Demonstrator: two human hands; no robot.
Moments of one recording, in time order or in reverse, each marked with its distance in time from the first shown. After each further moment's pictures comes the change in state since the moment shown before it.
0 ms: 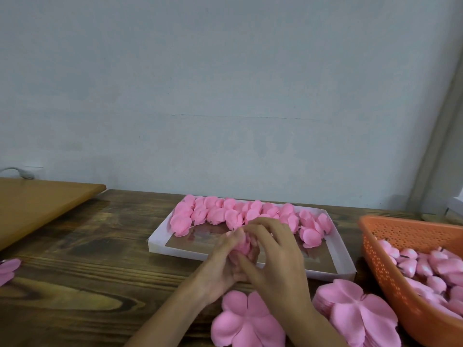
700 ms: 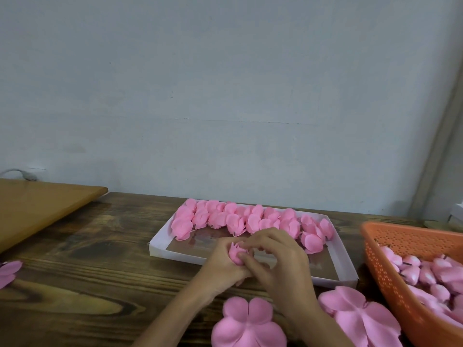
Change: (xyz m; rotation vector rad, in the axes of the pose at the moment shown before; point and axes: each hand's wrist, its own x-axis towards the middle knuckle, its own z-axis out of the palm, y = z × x) left_hand 0.005 -0.007 -0.010 0.555 0.029 0.323; right_hand 0.005 0.015 -0.003 0.142 -0.009 -0.023
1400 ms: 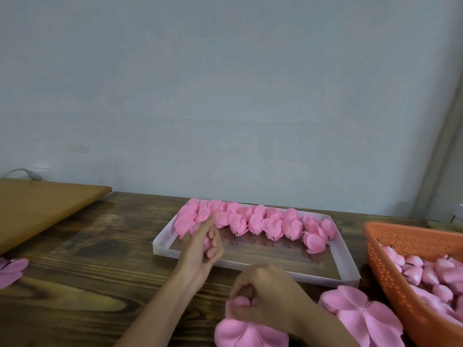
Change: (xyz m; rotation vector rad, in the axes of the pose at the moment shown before) left_hand 0.013 -0.005 -0.039 -0.624 0.404 -0.153; right_hand -0.007 -0.005 -0.001 -0.065 -0.741 0.006
